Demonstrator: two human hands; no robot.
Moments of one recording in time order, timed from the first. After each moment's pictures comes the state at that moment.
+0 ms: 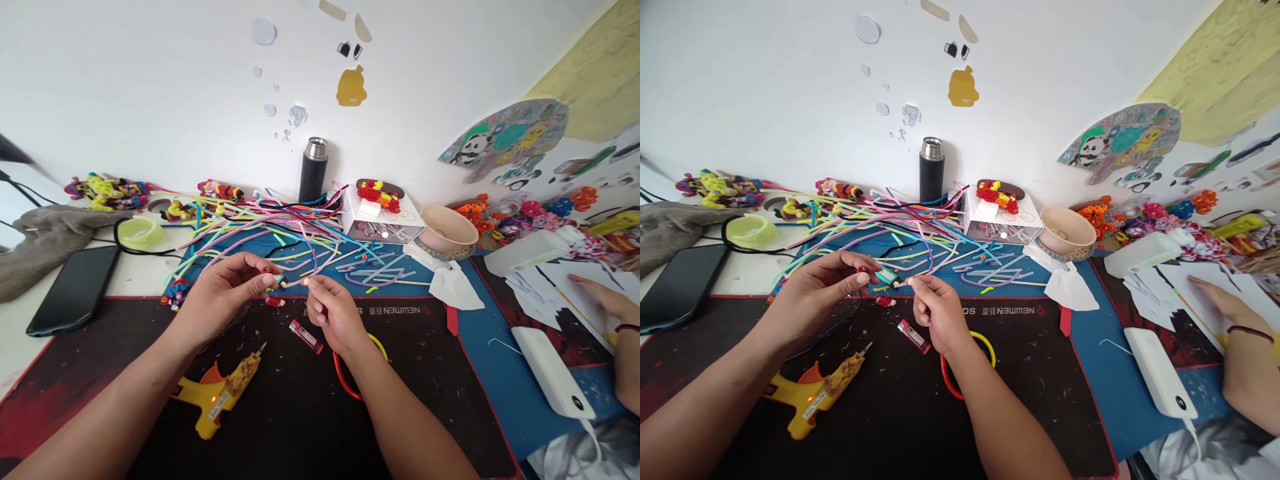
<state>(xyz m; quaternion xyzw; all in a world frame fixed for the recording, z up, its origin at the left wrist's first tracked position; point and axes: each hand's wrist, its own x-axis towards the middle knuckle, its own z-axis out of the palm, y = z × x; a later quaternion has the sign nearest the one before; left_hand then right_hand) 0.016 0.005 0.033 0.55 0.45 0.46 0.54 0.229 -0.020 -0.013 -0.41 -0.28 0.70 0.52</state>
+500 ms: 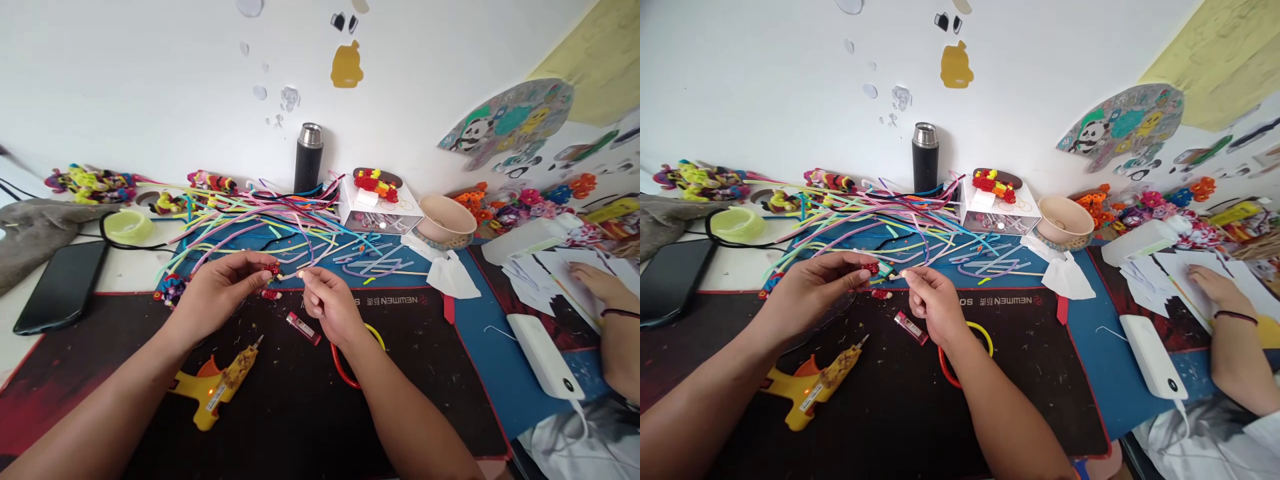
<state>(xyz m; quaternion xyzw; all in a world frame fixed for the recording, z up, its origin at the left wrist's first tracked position) 0.014 0.005 0.027 0.60 0.50 0.39 0.49 0.229 -0.020 -0.016 -0.40 -0.29 0.70 0.52</state>
